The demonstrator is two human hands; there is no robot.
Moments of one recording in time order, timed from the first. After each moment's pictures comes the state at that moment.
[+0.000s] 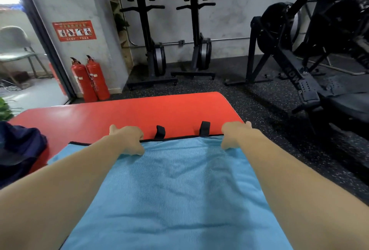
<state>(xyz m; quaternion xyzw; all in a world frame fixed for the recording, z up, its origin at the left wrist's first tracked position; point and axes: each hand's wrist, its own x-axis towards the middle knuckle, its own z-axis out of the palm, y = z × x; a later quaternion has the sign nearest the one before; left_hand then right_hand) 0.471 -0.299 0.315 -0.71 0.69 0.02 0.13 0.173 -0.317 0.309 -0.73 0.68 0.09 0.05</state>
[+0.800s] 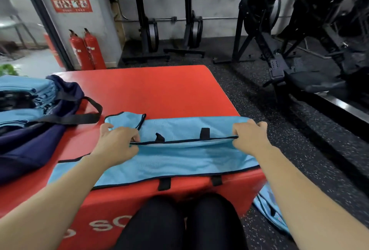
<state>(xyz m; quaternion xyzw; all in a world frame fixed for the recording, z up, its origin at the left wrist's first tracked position) 0.485 -0.005 0.314 -0.64 0.76 -0.02 -0.07 0.114 -0.029 0.316 -0.72 0.69 -0.01 -0.02</state>
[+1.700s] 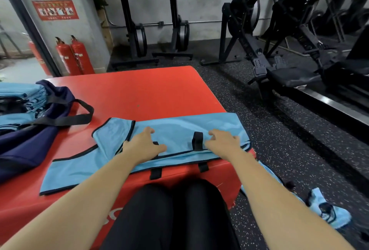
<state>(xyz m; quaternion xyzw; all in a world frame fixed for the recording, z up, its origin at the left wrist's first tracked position) 0.396 0.024 0.314 -0.71 0.66 0.22 -0.11 0.149 0.026 0.308 -0.64 0.73 -0.10 0.22</state>
